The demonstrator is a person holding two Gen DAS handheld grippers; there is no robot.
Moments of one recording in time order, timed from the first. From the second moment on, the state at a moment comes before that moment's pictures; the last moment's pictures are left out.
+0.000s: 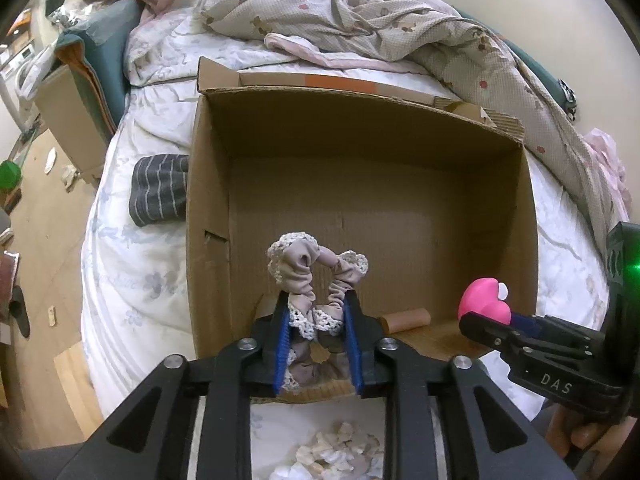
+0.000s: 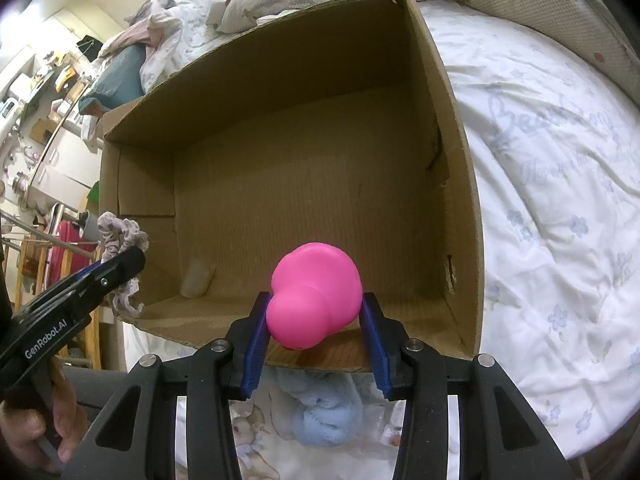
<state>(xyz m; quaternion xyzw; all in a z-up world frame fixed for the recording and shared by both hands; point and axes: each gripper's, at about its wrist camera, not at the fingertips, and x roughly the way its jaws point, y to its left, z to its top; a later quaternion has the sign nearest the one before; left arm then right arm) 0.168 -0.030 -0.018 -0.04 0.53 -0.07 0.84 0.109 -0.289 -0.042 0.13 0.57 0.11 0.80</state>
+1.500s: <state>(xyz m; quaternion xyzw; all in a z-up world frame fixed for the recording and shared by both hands) 0.135 -0.009 0.023 -0.03 0.47 -0.02 0.88 0.094 -0.290 0.007 0.13 0.48 0.13 0.86</state>
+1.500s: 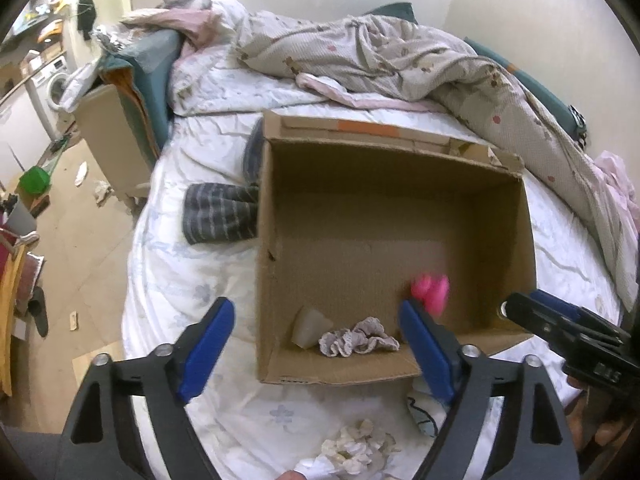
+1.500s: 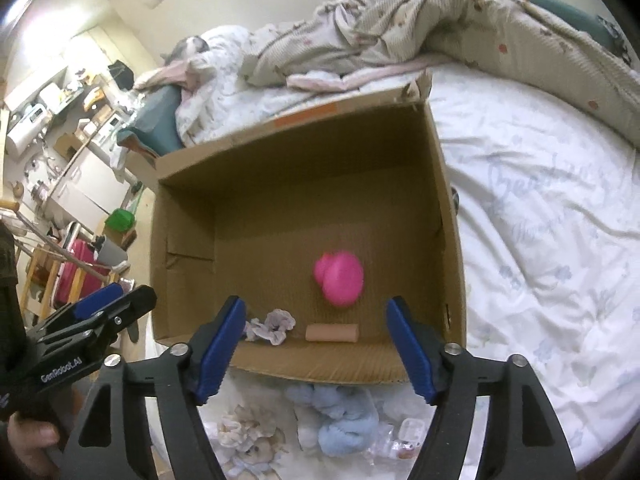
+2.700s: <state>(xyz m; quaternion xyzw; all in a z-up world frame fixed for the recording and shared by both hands) 0.079 0.029 -0.032 -0.08 0.57 0.03 0.82 0.028 -0.306 -0.027 0.14 0.56 0.10 0.81</state>
